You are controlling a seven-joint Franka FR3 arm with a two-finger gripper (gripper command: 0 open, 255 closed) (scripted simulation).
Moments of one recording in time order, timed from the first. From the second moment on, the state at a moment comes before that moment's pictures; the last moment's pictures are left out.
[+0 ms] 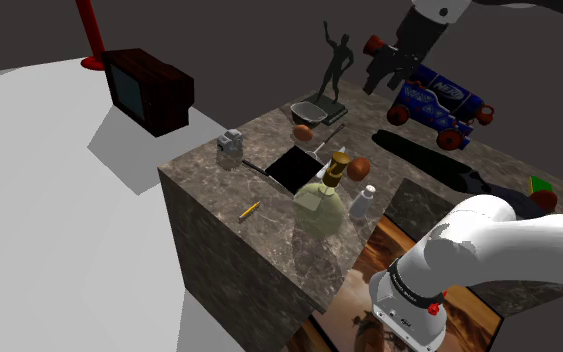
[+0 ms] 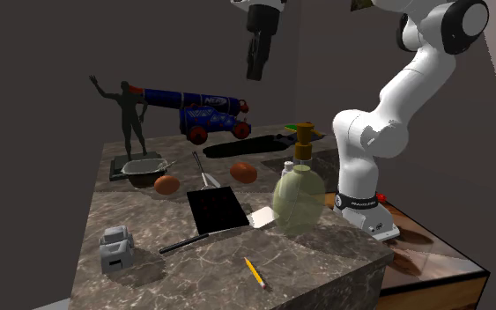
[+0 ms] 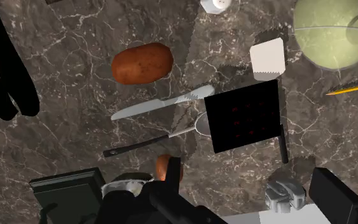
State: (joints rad) arm 0.01 -0.81 -0.04 -2.29 -0.03 1.65 0.02
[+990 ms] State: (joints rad) arm -0.26 -0.70 0.10 -2.61 -0.04 2.00 0.65
